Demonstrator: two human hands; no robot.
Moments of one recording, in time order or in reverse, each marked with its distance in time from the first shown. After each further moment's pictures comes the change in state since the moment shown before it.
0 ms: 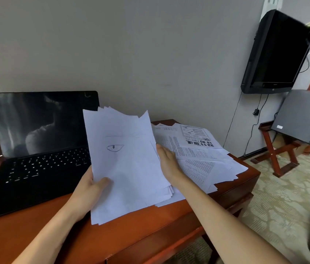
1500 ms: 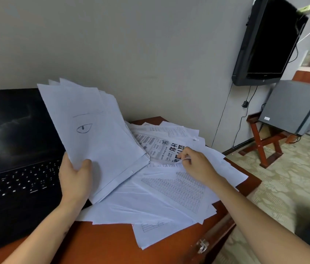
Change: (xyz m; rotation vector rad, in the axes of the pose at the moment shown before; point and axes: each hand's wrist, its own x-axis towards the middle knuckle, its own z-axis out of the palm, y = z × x) left_hand 0.136 -0.009 0.054 -0.127 0.470 0.203; right_hand 0.083 0.079 -0.144 -0.677 0.030 -0.130
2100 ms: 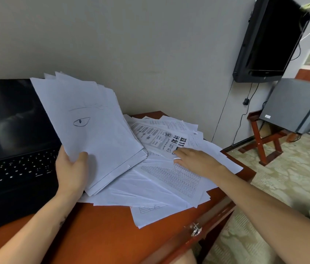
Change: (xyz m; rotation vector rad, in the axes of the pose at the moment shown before) left_hand -0.015 0.001 -0.015 0.001 0.015 -0.025; right_hand -0.010 0.003 -0.011 -0.709 -0.230 -0.359
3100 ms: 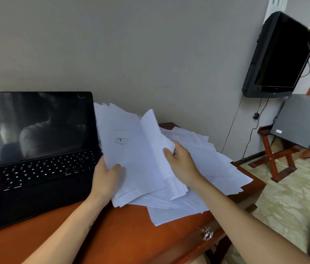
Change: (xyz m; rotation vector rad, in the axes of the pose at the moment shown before) left_hand -0.027 0.014 -0.004 -0.019 -0.216 -0.134; right_hand 0.016 -0.125 -0.065 1.184 0.417 0.282
